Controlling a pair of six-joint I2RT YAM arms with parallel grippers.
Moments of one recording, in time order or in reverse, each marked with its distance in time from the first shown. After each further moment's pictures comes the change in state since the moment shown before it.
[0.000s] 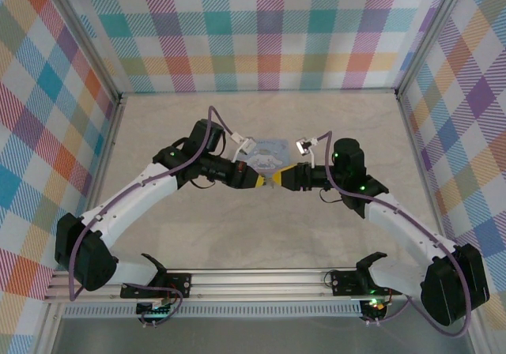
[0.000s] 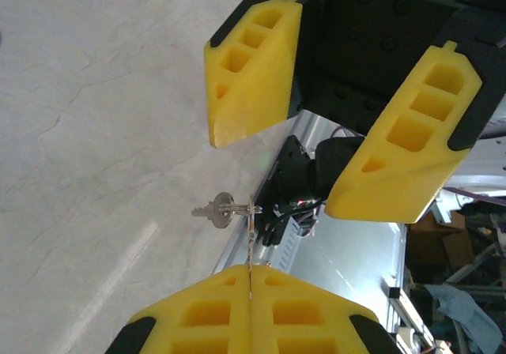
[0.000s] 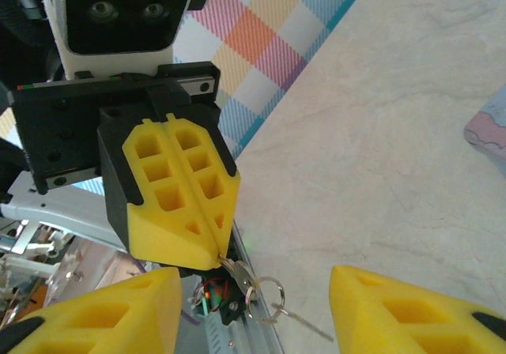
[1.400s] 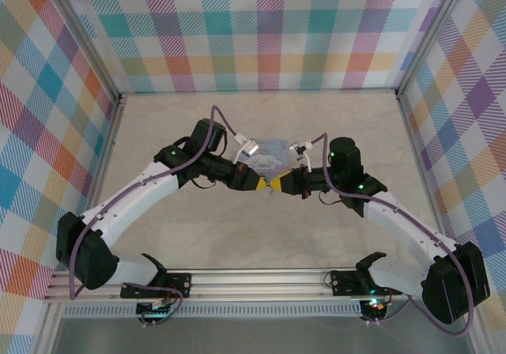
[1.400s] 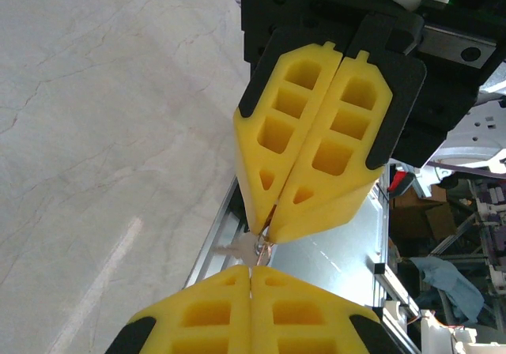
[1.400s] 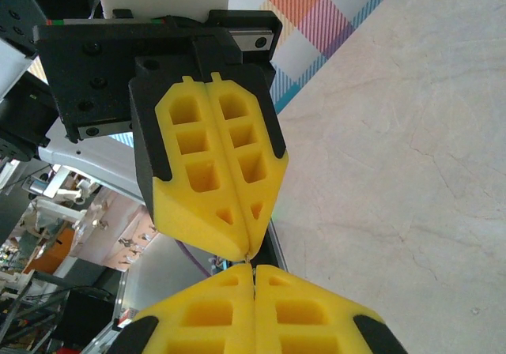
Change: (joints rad) left arm -0.005 0.011 0.020 -0.024 0.059 0.045; right arm 0.037 0.008 0.034 -0.077 -0.097 -0.091
